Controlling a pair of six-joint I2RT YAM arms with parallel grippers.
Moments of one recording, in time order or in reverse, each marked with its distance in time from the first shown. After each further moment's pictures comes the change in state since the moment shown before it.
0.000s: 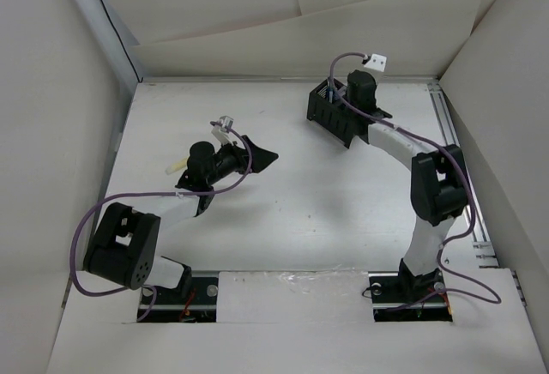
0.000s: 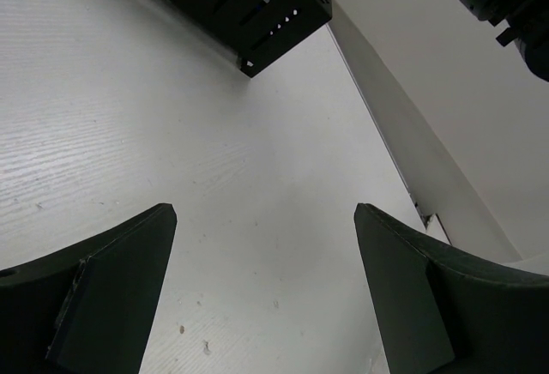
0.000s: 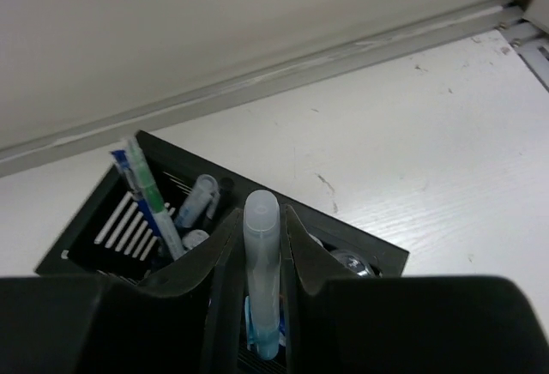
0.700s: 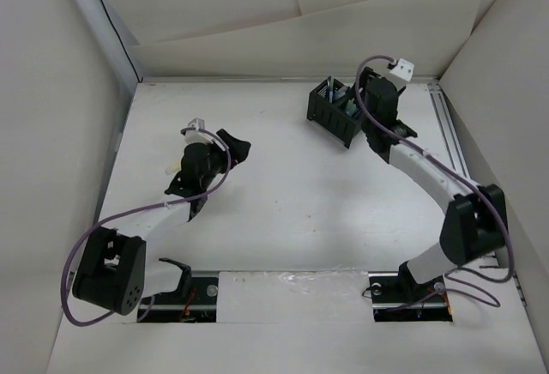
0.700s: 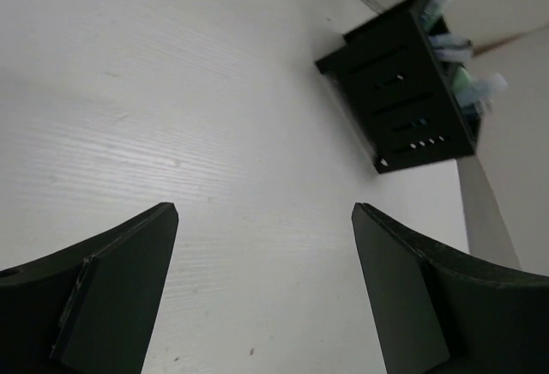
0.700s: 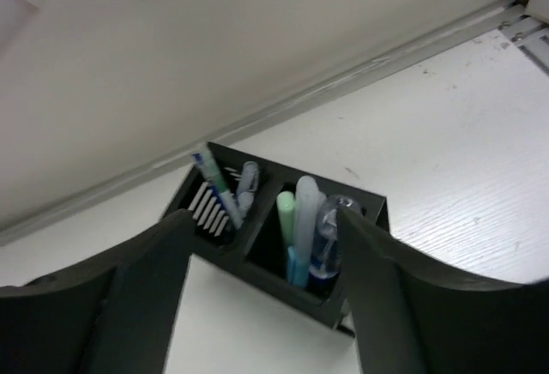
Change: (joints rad) left arm 0.027 -0.148 -0.004 -0.279 -0.451 -0.050; right arm 0.036 -0.293 -0.177 -0.035 0.034 0.157
